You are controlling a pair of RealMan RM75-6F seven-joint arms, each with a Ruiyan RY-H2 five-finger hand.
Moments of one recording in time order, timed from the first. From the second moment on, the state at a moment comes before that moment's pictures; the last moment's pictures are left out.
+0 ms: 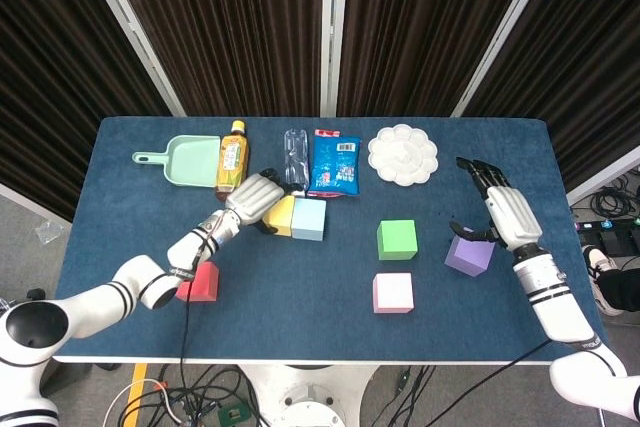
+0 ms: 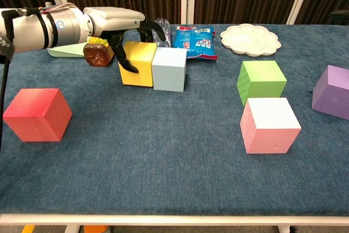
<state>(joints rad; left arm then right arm) -1.04 -1.64 -0.14 -1.00 1.43 0.70 -0.20 0.52 -1.14 0.23 -1.61 -1.30 1.05 0.31</state>
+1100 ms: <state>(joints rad) -1.04 -1.66 -0.17 -1.06 1.28 0.66 -0.02 0.51 -1.14 0.22 -1.60 -1.31 1.05 0.34</state>
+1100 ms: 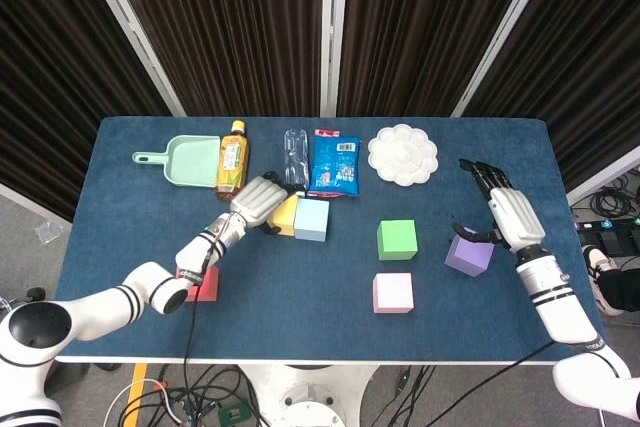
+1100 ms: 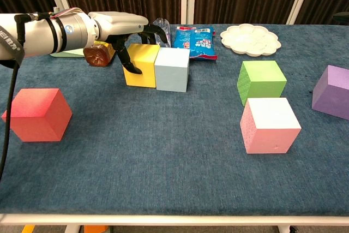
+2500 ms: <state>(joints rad) -1.02 -1.62 -0.18 -1.20 1.04 0.68 0.24 0.50 -1.13 0.21 -1.61 -1.33 1.07 0.36</state>
